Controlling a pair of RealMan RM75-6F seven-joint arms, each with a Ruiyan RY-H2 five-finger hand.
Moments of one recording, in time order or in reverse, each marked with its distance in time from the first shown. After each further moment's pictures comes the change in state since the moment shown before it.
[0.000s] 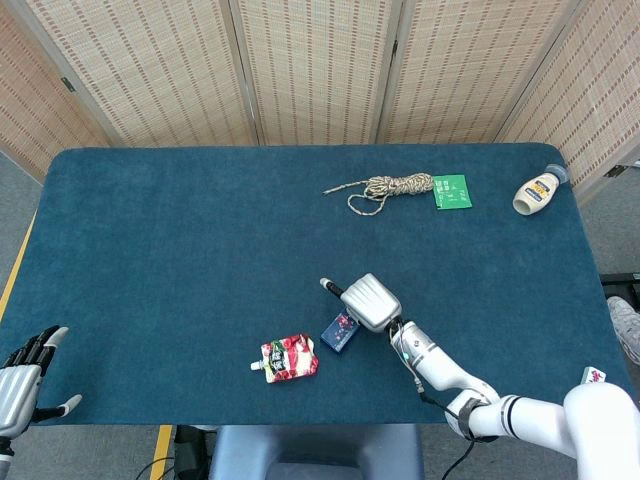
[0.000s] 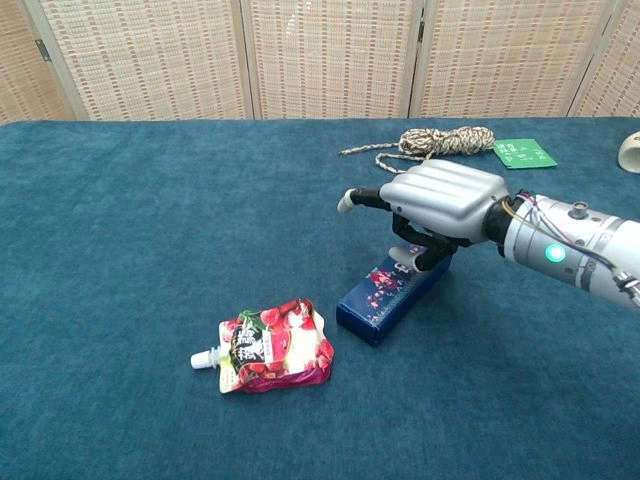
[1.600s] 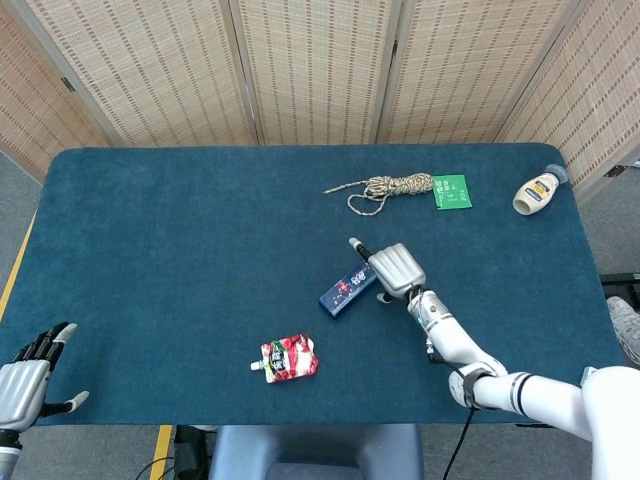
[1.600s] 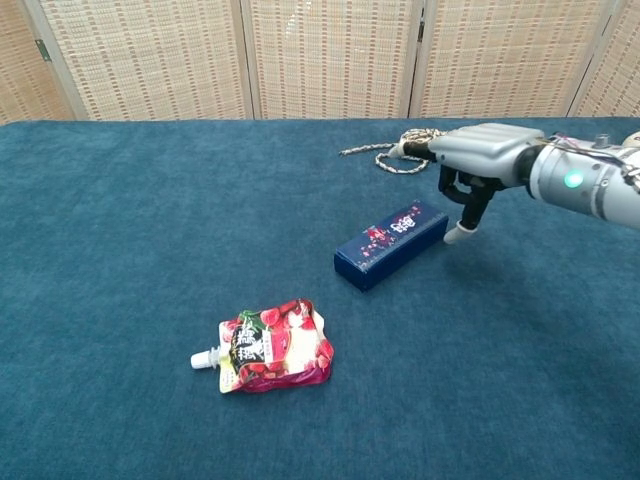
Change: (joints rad) left arm -0.023 -0.014 -0.014 0.000 -0.008 -0.024 0.010; right arm 0.060 0.110 0.065 -0.036 0.361 -0.092 -0.072
